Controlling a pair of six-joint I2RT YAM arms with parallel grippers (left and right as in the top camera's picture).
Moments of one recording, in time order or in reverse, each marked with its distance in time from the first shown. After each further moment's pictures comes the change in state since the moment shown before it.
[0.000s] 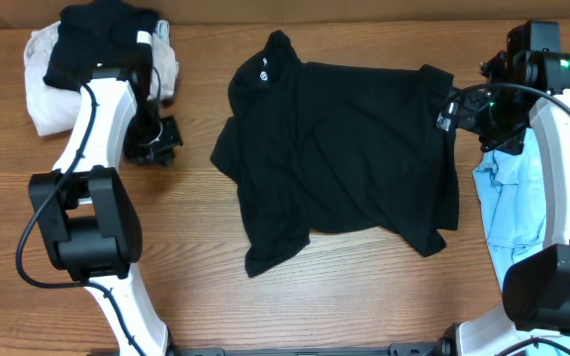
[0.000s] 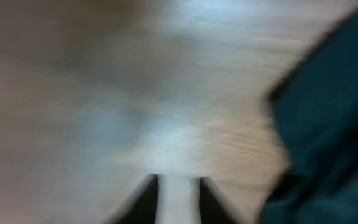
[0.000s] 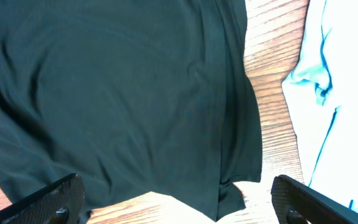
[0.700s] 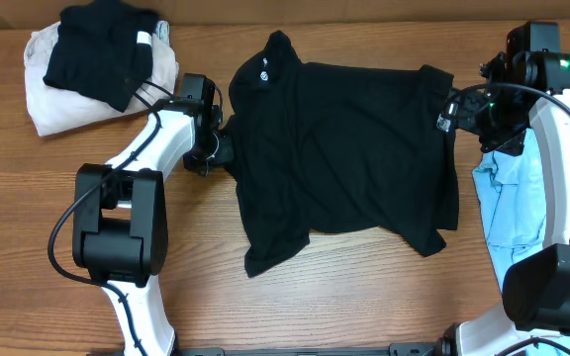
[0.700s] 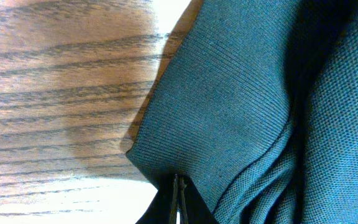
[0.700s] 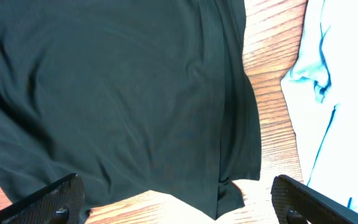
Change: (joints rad) left arm -0.201 -0.026 -0.314 0.486 0.020 -0.090; right arm 0.000 0.000 0.000 -0.004 0.003 0.000
